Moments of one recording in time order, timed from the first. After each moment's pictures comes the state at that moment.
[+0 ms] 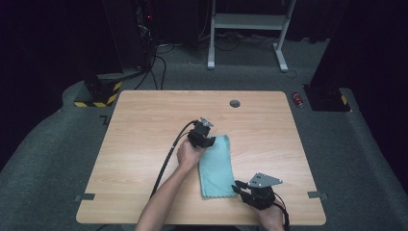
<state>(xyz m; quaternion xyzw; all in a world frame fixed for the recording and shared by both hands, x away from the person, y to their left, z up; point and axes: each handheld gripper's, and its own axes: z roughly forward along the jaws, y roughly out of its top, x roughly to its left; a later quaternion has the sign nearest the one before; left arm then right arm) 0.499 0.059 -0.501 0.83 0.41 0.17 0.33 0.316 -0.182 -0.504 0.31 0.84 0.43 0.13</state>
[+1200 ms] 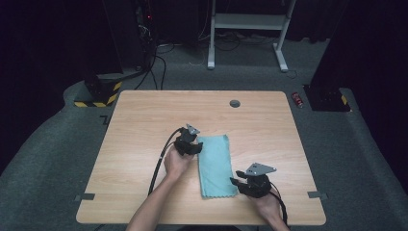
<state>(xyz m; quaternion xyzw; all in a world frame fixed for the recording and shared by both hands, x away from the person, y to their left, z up) 0.465 0.094 -0.502 0.82 0.43 0.20 0.32 0.349 -0.176 -0.512 0.33 0.84 0.40 0.13</state>
